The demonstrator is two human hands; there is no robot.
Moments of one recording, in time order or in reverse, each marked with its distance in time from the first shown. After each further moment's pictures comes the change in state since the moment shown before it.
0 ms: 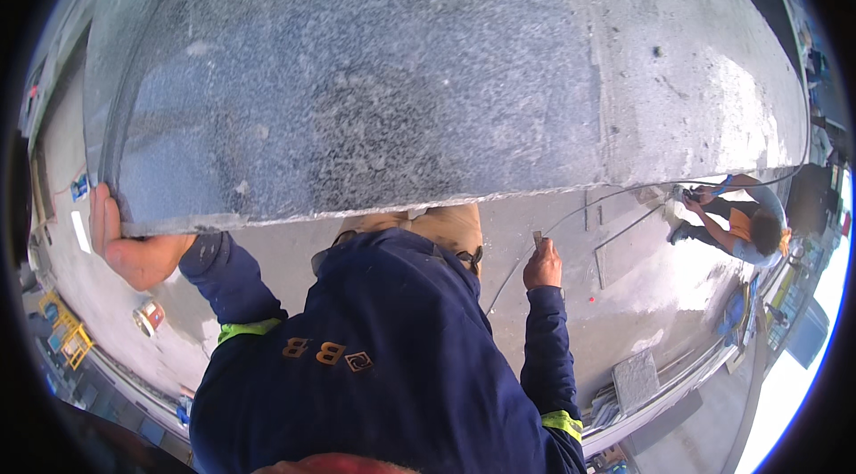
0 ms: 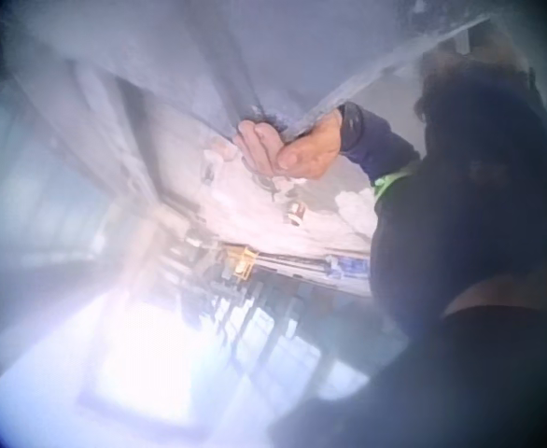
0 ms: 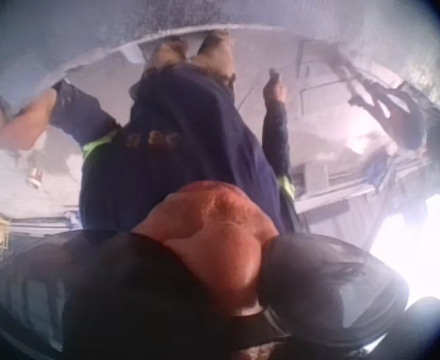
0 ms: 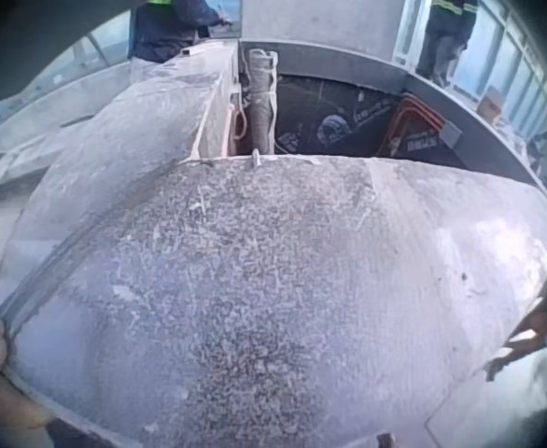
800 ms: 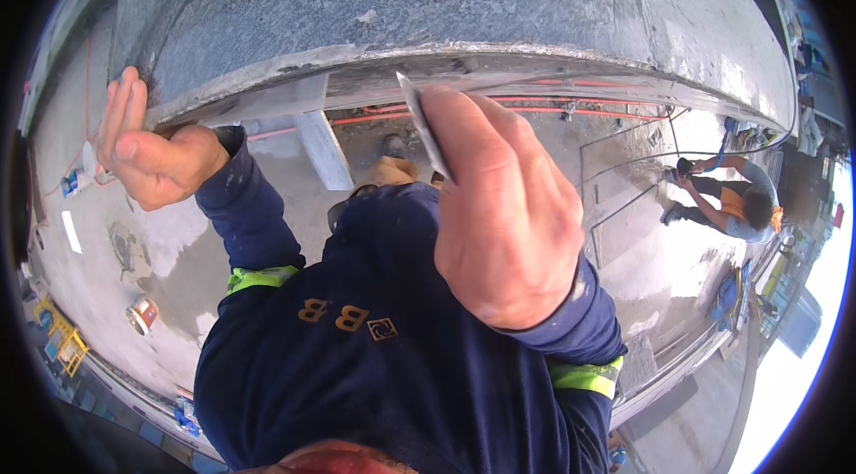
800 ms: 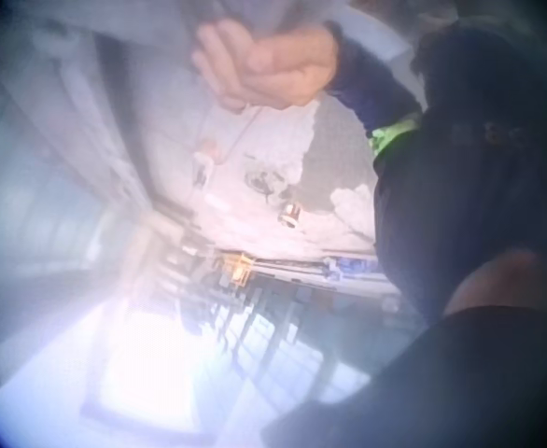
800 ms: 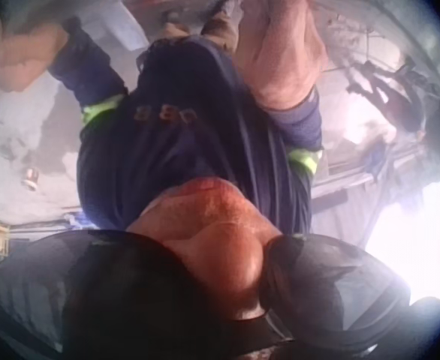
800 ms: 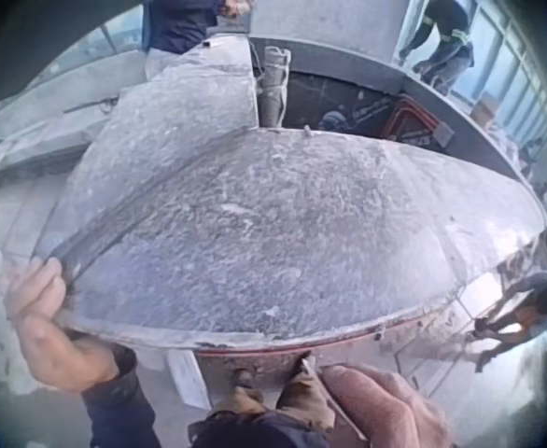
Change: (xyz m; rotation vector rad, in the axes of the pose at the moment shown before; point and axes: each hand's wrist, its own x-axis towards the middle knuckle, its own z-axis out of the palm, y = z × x) left_hand -0.009 0.007 -0.007 -0.381 0.137 -0.585; right_hand -0.029 -0.345 -0.205 0.357 0.399 -0.809
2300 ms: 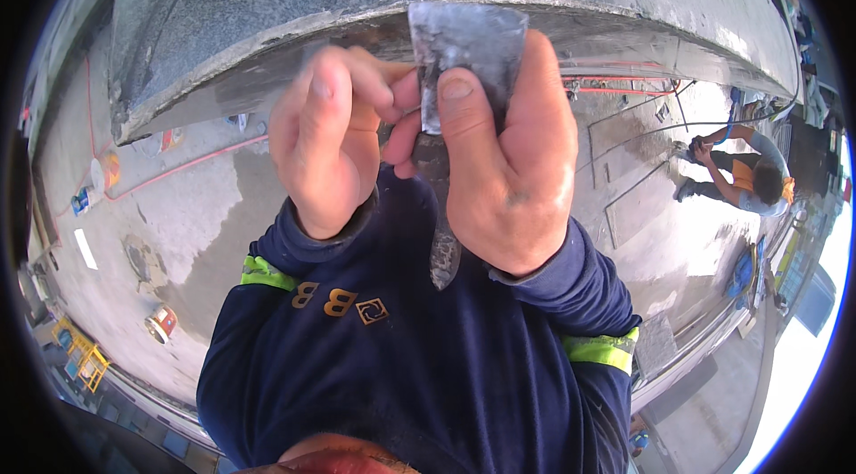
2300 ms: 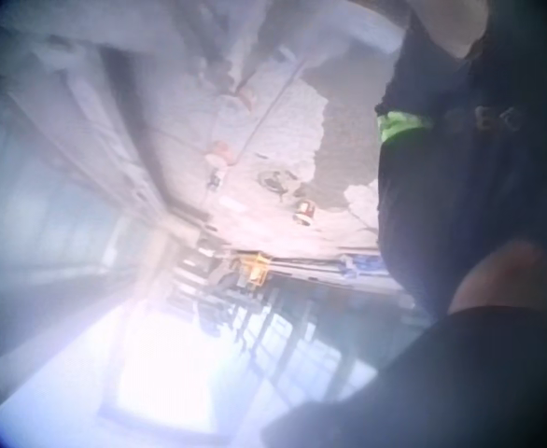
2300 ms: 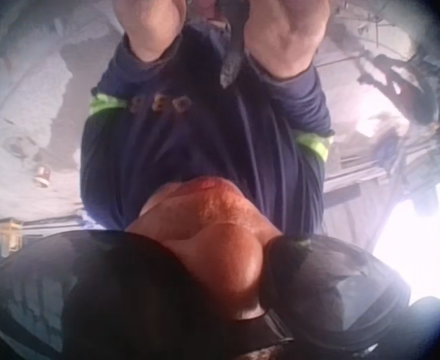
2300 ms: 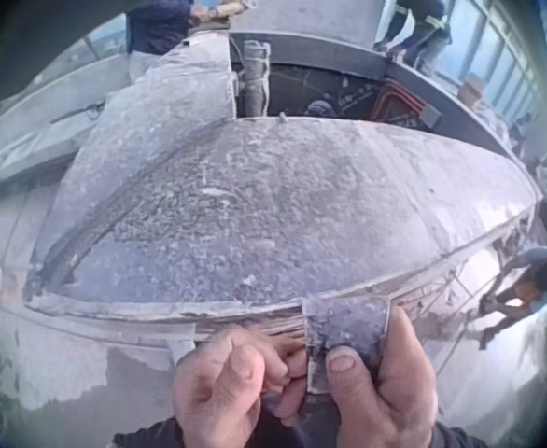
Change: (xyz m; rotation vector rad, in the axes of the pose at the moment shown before) left_hand 0.021 0.139 -0.025 -1.570 -0.622 -1.559; right_hand -0.002 -0.003 0.010 0.926 0.044 0.514
